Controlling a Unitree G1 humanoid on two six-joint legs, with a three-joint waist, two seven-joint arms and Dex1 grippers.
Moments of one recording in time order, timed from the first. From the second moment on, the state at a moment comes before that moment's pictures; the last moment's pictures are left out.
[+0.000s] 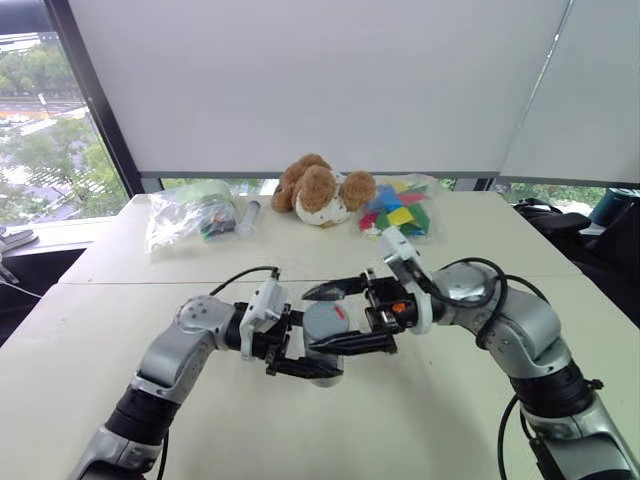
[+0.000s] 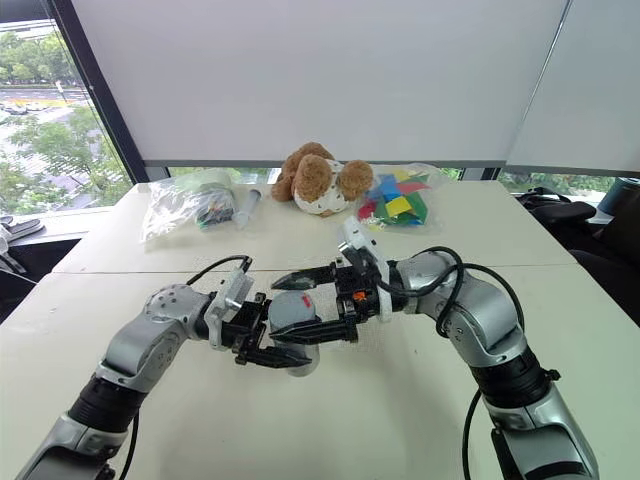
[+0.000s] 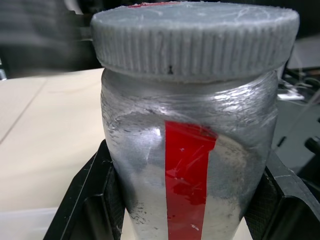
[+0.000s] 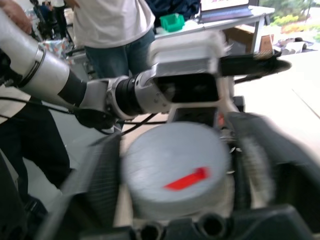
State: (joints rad) left arm -0.55 0.49 -0.18 -0.09 -0.51 0.25 -1.41; right arm -0.72 -0.57 0.14 -0.32 0.69 0.67 1.13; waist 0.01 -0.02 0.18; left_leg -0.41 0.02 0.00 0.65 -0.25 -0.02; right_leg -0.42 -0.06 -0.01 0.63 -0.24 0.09
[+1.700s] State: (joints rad) left arm -0.53 0.46 -0.14 -0.05 -0.45 0.34 -1.13; right arm -0.68 -0.50 0.14 -0.21 0.55 0.59 0.93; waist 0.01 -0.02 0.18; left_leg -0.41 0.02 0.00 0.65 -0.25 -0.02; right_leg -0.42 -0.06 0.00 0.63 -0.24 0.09
